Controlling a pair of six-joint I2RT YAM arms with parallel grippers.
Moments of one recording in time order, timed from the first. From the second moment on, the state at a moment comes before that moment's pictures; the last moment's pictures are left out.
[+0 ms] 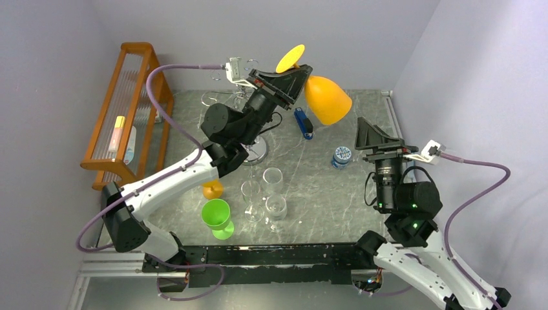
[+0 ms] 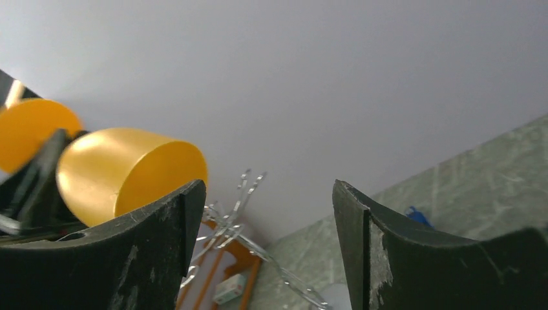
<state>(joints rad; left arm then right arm) -0.97 1.50 1.43 0.72 -0.20 -0.72 0.75 0.50 0.74 0.26 0.70 0.49</state>
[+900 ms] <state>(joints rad) -0.97 1.48 1.44 0.57 0.26 0.03 0.75 0.83 1.41 -0.22 0.25 0.55</state>
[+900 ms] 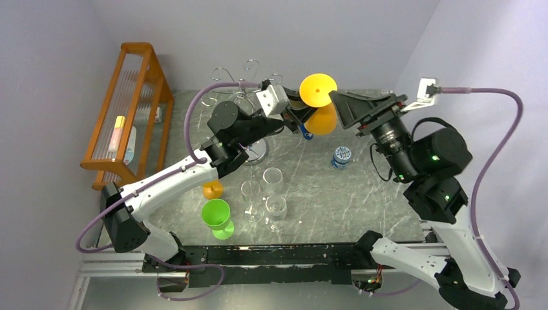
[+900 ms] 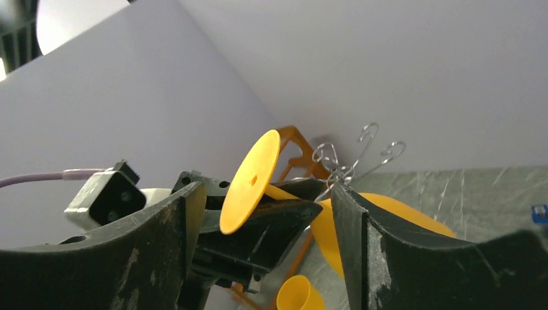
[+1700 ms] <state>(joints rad) -0.97 1.40 1.27 0.52 0.27 0.17 0.75 0.84 1.34 -0.29 0.27 0.83</state>
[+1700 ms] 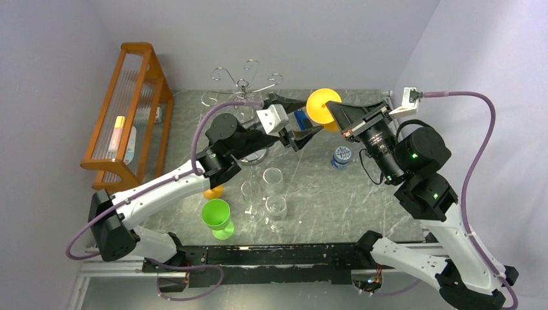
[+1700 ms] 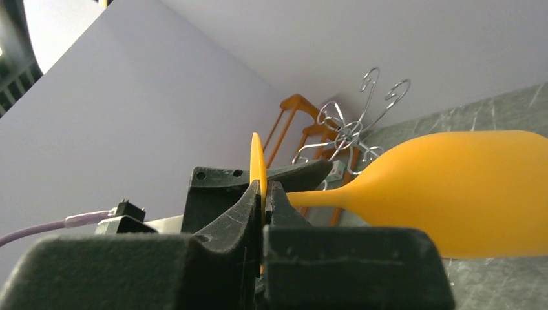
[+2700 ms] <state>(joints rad) -0.97 0.81 1.21 -0.27 -0.37 -0.04 0.49 1.60 1.57 0.07 0.20 0.71</state>
